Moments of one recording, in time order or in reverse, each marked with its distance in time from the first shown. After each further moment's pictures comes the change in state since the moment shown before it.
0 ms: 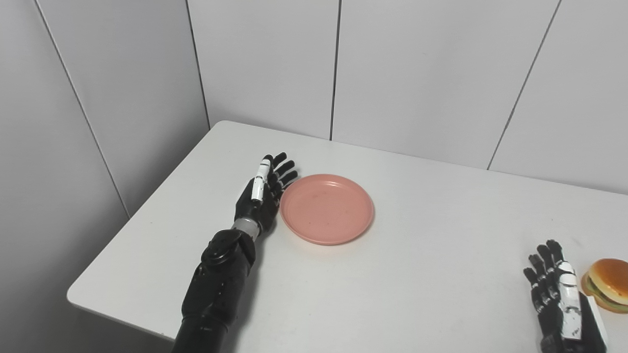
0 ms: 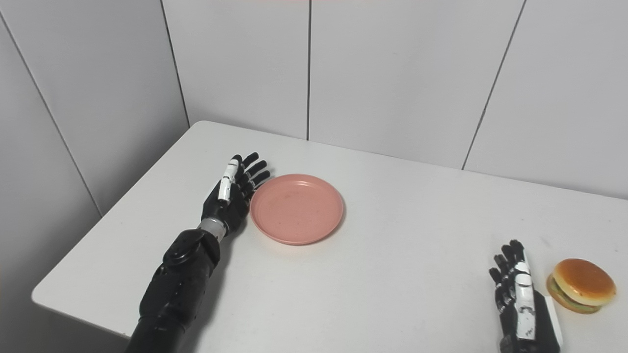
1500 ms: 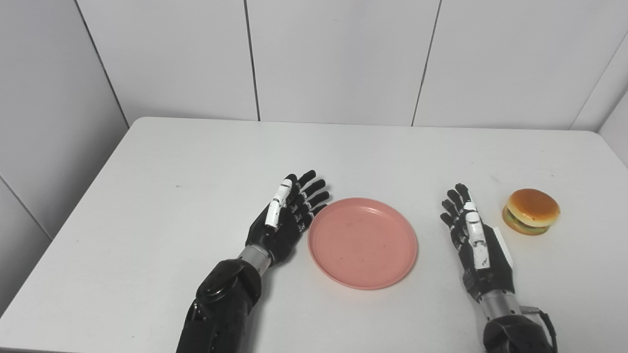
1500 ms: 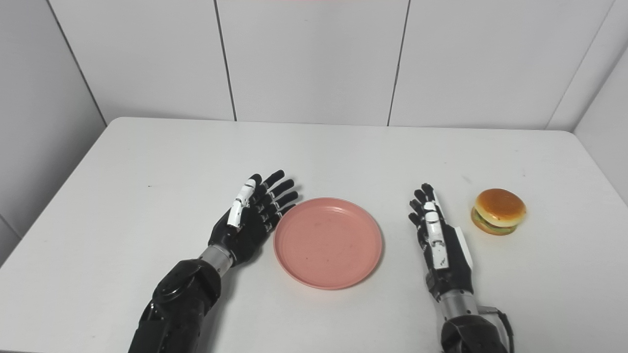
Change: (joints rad) left arm 0.141 -0.147 -0.189 -0.271 -0.001 0.197 -0.099; right arm 0.012 0.037 0.039 -0.029 -0.071 0.019 -0.047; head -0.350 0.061
